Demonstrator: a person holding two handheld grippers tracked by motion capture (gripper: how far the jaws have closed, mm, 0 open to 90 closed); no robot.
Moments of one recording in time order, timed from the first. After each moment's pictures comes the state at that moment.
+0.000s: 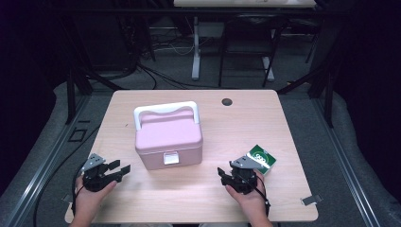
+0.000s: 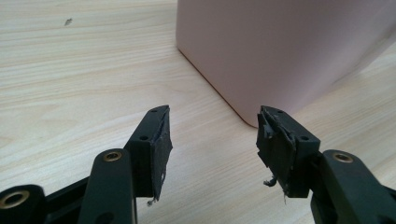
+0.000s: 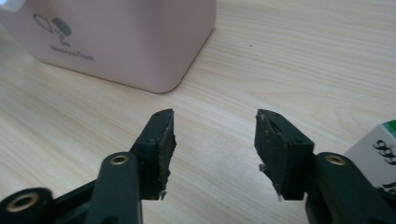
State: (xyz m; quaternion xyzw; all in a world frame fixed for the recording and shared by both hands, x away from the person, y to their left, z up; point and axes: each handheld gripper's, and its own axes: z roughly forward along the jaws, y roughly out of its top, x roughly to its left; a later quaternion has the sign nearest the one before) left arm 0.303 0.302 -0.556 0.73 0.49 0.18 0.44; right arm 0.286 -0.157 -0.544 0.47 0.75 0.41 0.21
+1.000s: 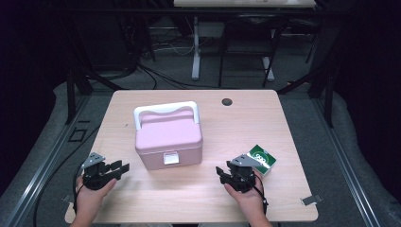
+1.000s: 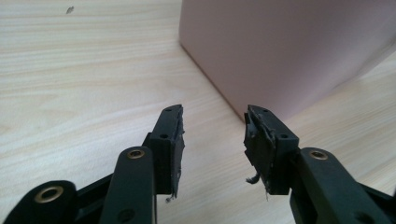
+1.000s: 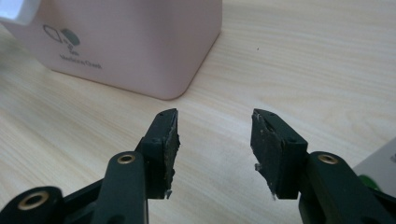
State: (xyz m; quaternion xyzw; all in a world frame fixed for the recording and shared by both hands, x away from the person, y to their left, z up) left arm 0.307 0.302 -0.547 0.72 0.51 0.16 0.44; right arm 0.291 -0.153 -0.542 0.47 0.75 0.42 0.19
